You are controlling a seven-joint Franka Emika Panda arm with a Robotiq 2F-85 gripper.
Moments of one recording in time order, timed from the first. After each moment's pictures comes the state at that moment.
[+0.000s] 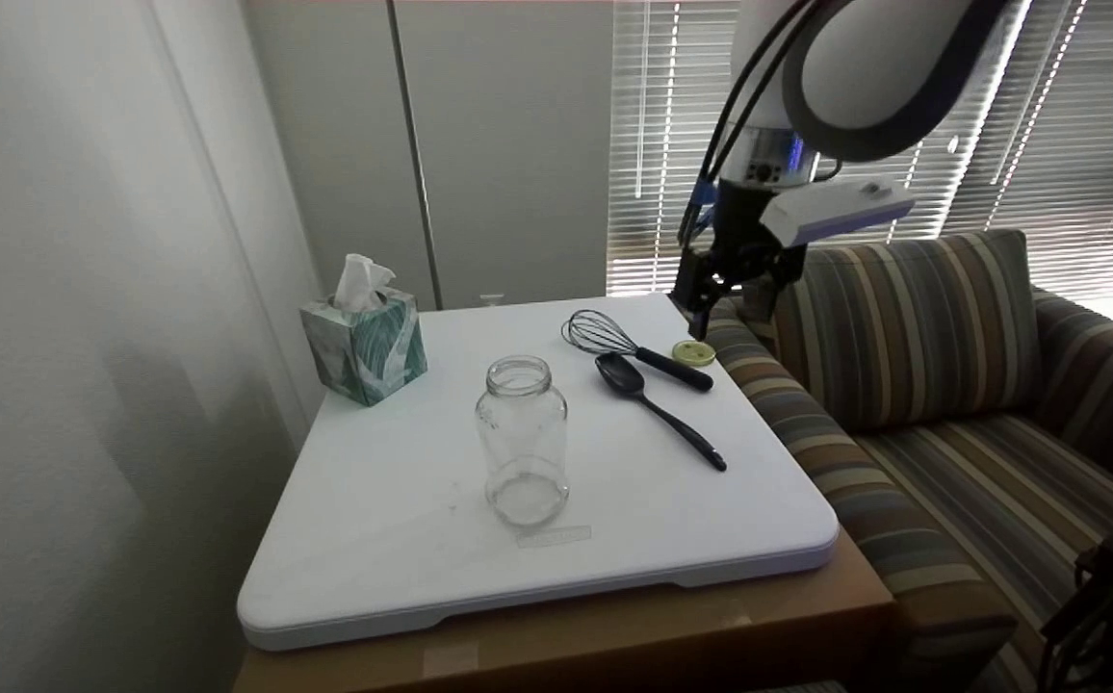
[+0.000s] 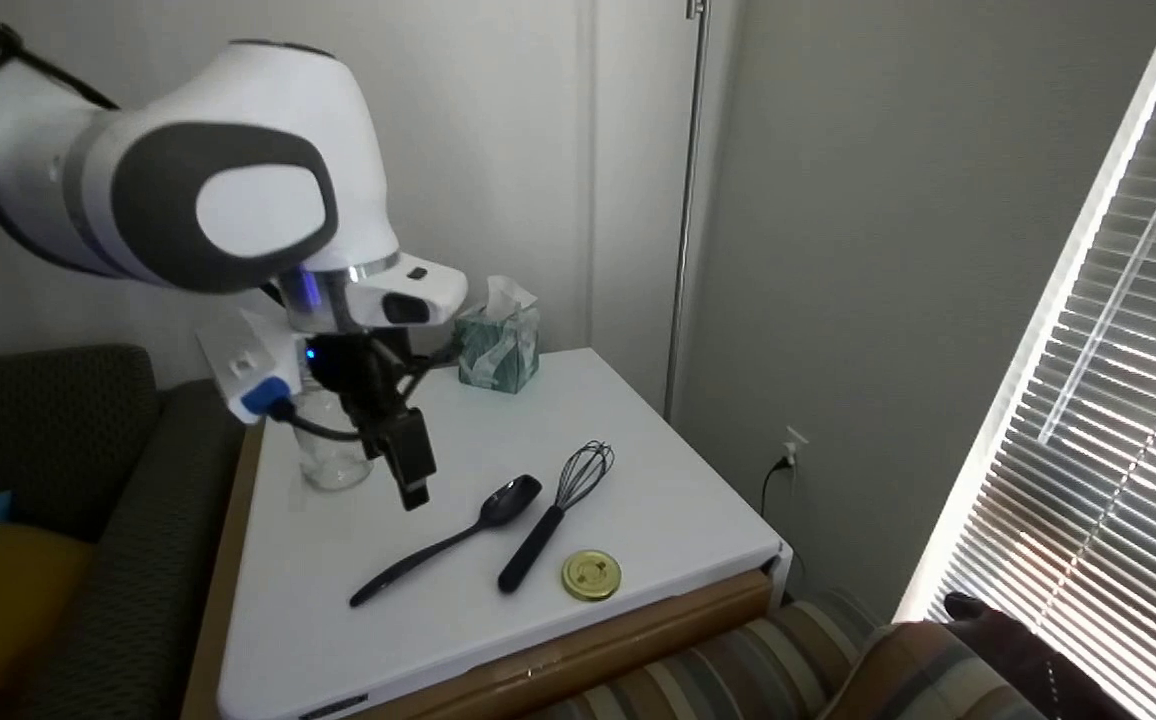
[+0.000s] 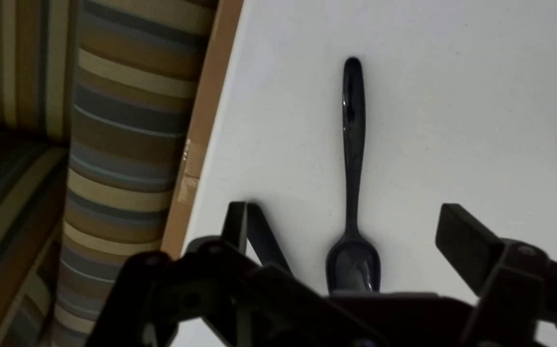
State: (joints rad) arm 0.00 0.38 0.01 -2.22 -0.10 2.68 0.36
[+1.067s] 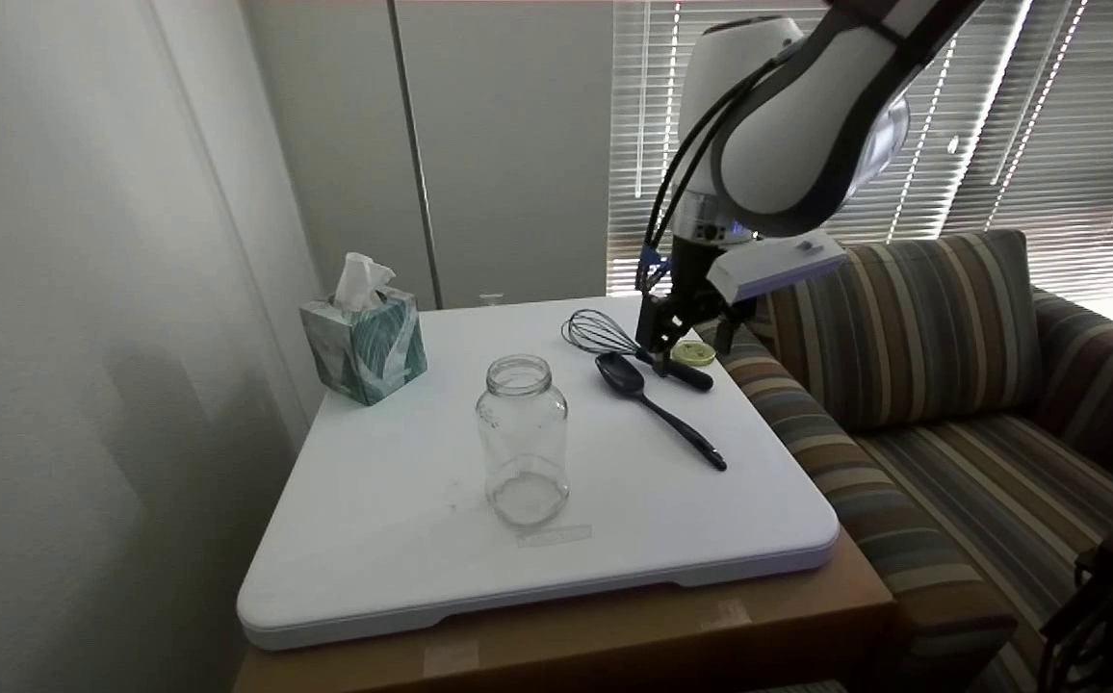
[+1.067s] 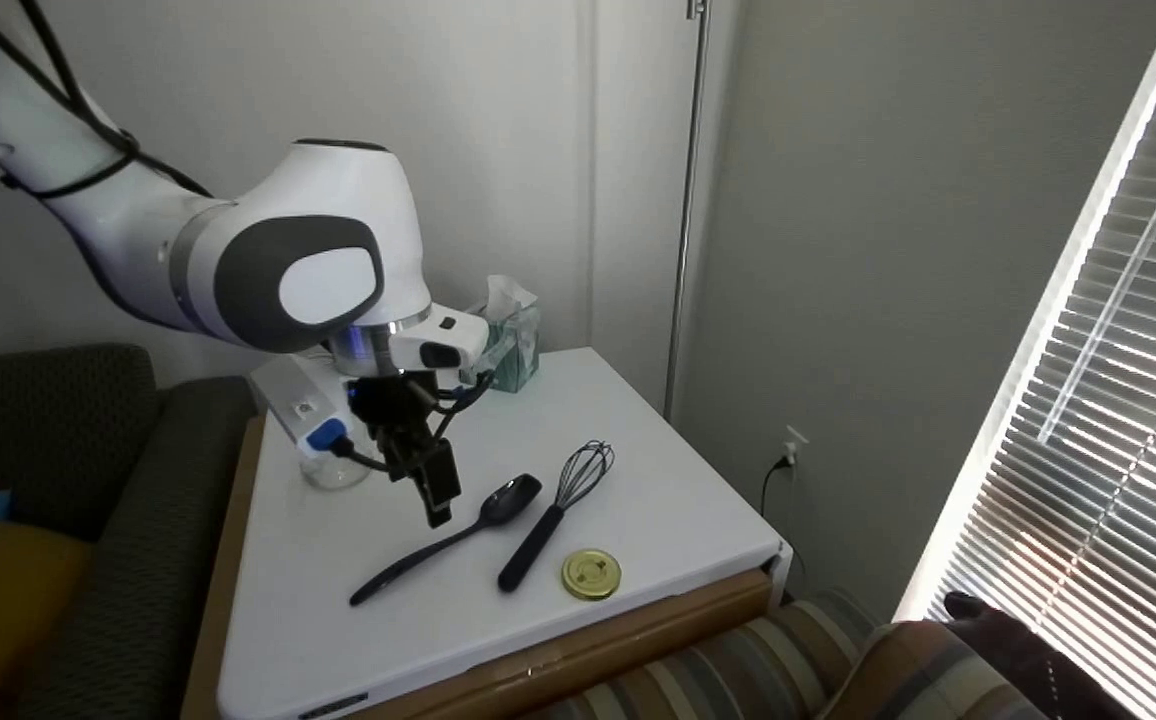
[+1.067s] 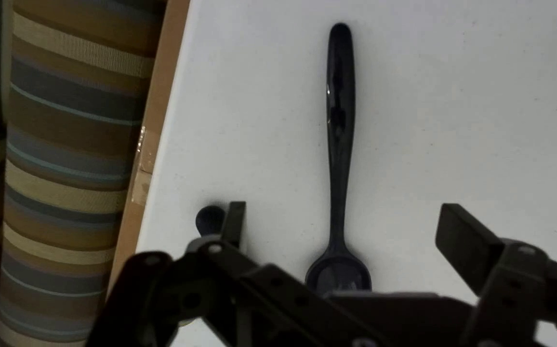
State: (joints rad) arm 0.07 0.58 -0.03 -2.05 -0.07 2.69 0.34
